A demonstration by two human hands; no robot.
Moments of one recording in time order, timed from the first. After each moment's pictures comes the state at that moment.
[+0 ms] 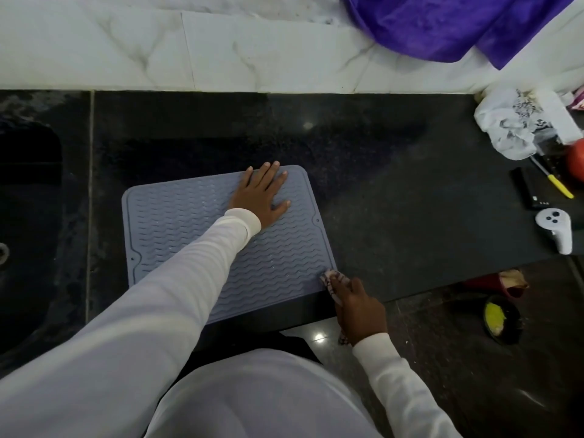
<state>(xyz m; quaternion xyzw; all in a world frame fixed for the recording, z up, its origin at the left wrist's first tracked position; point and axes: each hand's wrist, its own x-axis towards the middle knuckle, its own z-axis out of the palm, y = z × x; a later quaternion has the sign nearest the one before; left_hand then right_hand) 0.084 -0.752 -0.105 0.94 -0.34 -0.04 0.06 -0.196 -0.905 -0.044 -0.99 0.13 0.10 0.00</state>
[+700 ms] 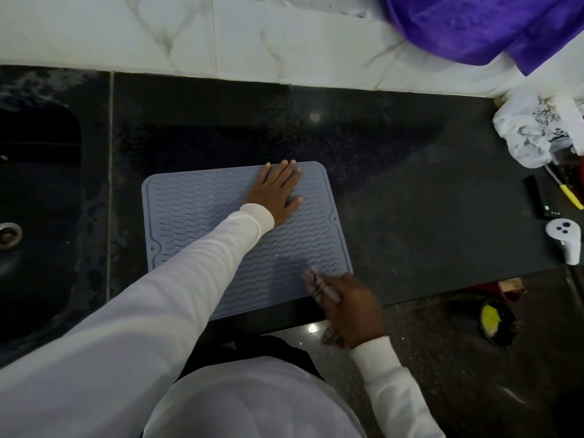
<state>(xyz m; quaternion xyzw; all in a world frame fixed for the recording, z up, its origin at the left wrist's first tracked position) 0.087 -0.735 -0.104 0.93 -0.36 -0.07 0.07 -0.167 -0.852 -0.010 -0.96 0.12 0.04 0.23</state>
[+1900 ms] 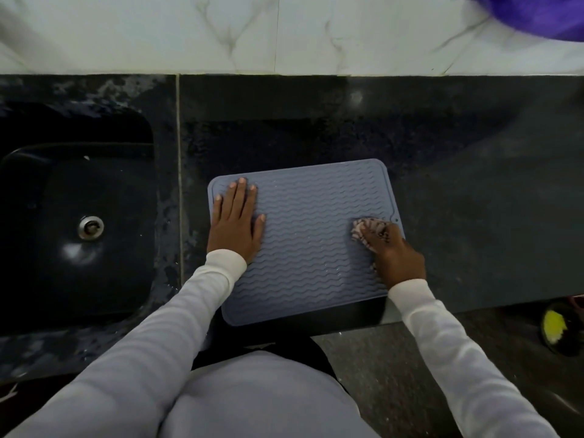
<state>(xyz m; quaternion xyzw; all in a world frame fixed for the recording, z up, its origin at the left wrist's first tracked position) 0.043 -0.551 -0.105 0.97 -0.16 -0.07 0.15 -0.074 -0.867 -0.042 -0.99 0.05 0.14 0.05</state>
